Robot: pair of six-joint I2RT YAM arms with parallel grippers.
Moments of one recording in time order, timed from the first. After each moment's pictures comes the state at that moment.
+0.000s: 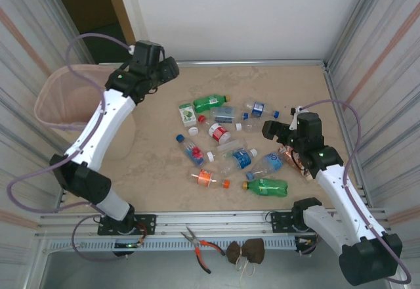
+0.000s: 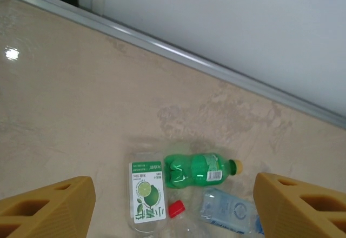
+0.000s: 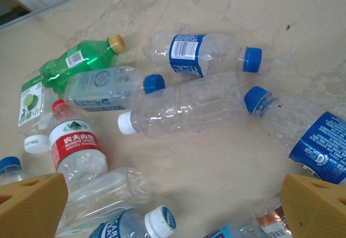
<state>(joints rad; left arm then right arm) -0.42 1.59 1.75 -0.82 -0.24 -0.65 0.22 0.85 0.70 -0.47 -0.05 0.43</state>
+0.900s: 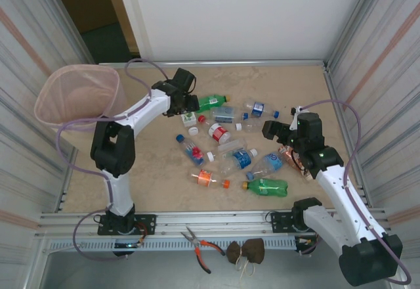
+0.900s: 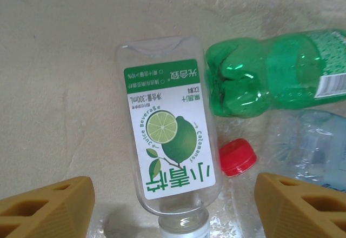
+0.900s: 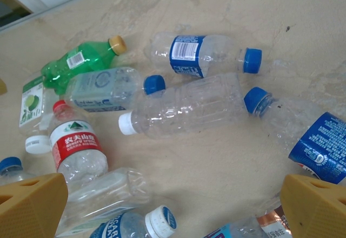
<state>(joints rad) -0.48 1.93 1.59 -0.77 -0.13 -0.62 0.22 0.84 0.70 -0.48 -0.05 0.43</state>
